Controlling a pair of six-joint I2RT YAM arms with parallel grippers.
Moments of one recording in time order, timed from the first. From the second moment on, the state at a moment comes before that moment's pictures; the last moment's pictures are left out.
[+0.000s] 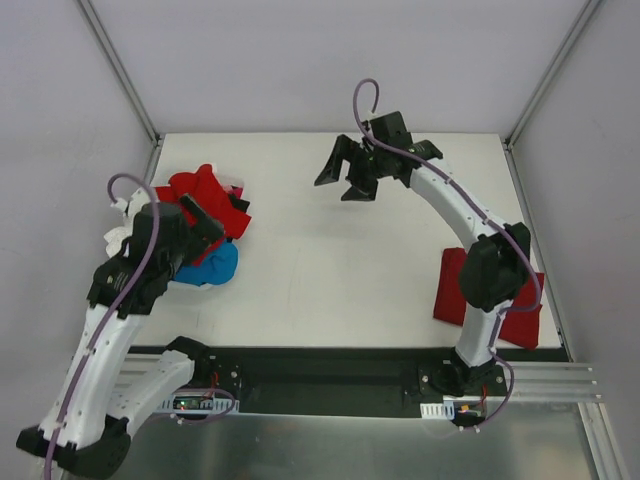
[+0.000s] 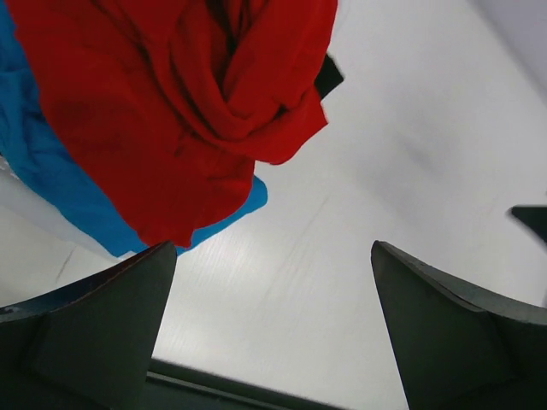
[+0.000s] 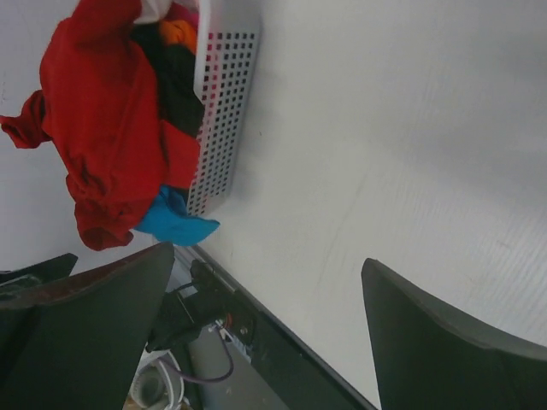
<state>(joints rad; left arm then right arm) -0.31 0.84 1.17 -1.05 -0.30 -0.83 0.49 1.92 1.88 -0.77 -0.44 0.69</state>
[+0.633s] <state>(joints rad) -0.31 1.18 1.53 -1.26 -0.40 -0.85 0.56 1.97 2.14 -0.90 -0.59 0.63</state>
